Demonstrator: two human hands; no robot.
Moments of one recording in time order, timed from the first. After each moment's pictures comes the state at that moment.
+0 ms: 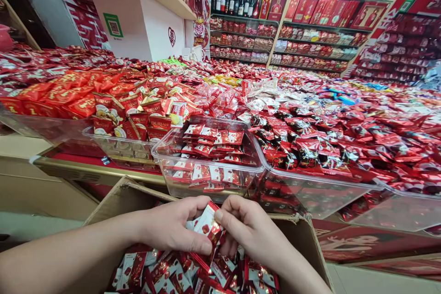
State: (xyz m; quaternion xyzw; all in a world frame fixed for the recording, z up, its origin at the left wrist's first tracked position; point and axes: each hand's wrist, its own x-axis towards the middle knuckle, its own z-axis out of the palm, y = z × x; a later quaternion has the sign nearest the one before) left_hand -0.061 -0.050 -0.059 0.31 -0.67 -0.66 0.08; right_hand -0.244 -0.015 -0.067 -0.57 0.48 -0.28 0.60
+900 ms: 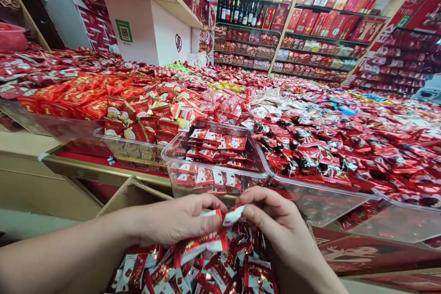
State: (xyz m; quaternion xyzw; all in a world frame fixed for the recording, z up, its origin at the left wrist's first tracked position) left_hand -0.062 -0.043 -0.034 0.31 -0.60 -0.72 0.12; right_hand -0.265 -0.008 -0.052 -0.58 0.45 -0.50 0.46
